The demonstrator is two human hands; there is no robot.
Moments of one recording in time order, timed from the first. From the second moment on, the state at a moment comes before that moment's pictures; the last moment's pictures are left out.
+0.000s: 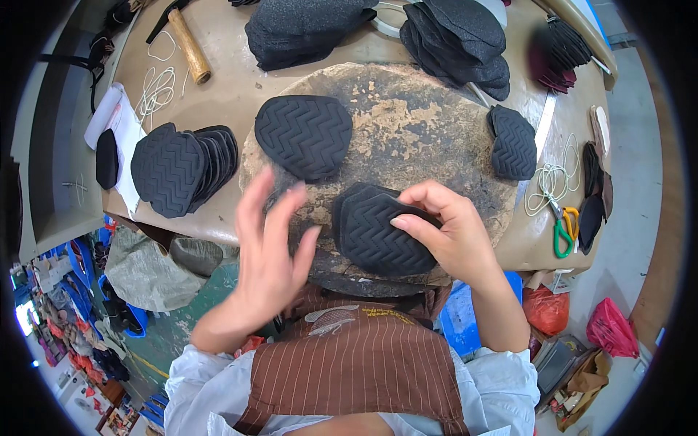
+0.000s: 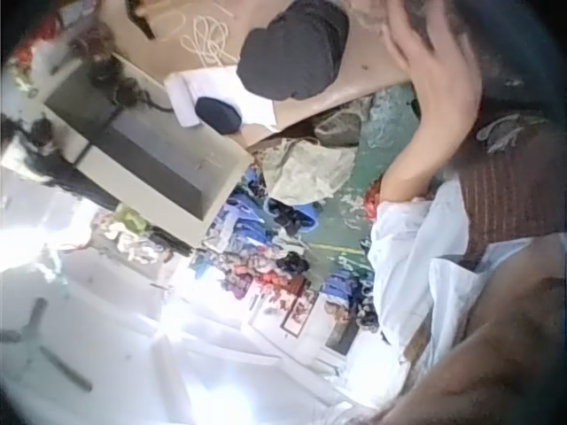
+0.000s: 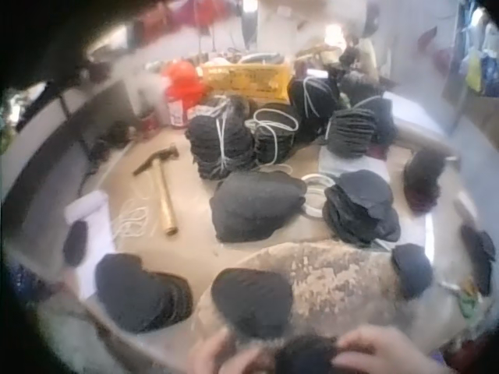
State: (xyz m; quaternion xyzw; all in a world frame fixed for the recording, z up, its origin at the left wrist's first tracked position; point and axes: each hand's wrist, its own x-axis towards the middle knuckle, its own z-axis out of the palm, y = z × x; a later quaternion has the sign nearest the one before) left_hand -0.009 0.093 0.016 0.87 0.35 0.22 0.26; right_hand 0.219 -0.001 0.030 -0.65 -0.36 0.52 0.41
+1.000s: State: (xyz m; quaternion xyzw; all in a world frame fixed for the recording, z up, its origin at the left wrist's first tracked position) left_hand -0.012 0.045 0.001 0.98 0.16 0.09 0.09; right_hand 0.207 0.019 0.028 -0.73 -0.35 0.47 0.35
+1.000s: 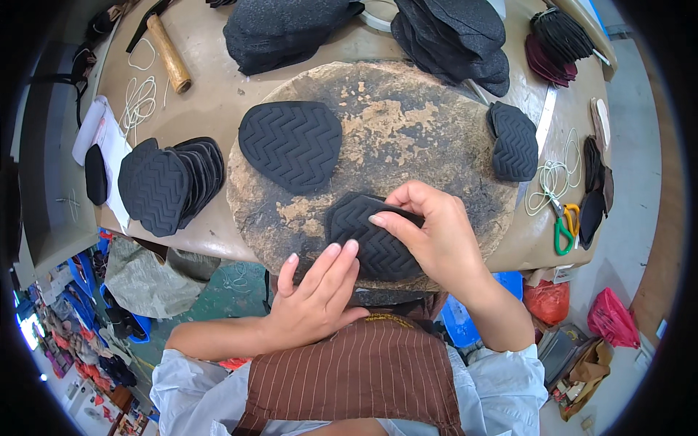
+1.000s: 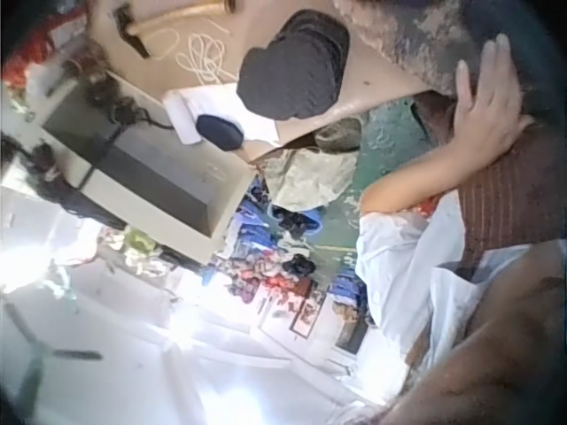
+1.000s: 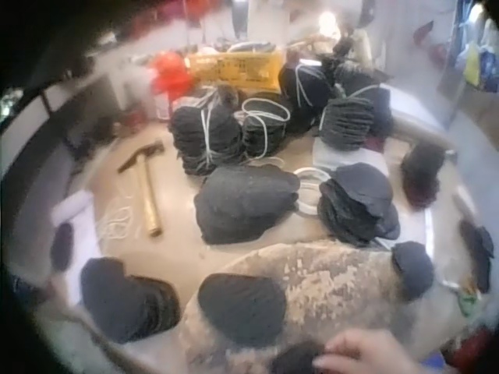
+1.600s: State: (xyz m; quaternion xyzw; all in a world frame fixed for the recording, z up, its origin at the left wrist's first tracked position) left_hand -0.028 0.112 0.045 0.65 0.38 0.46 0.46; right_hand 0.256 -0.019 0.048 -0.73 -0.48 0.29 0.38
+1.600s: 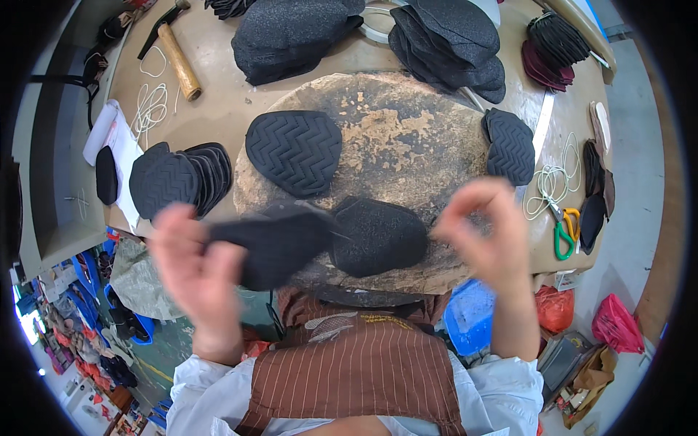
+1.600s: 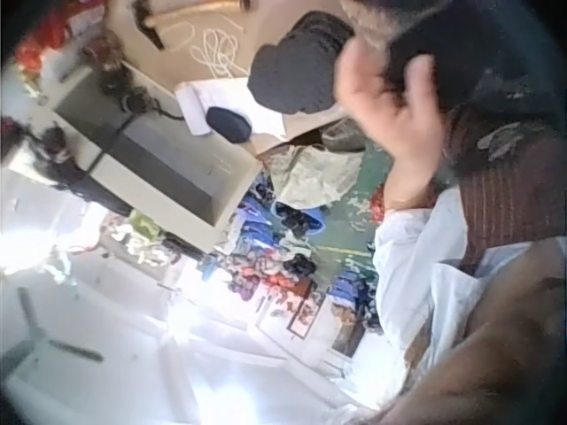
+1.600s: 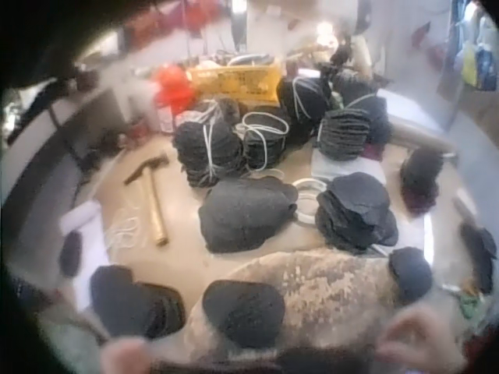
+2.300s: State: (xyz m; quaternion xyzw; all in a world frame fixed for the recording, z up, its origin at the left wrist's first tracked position) left_hand -0.029 0.031 -0.007 0.92 0.24 0.16 0.27; right_hand 0.366 -0.025 0.030 -0.87 -0.45 0.09 0.17
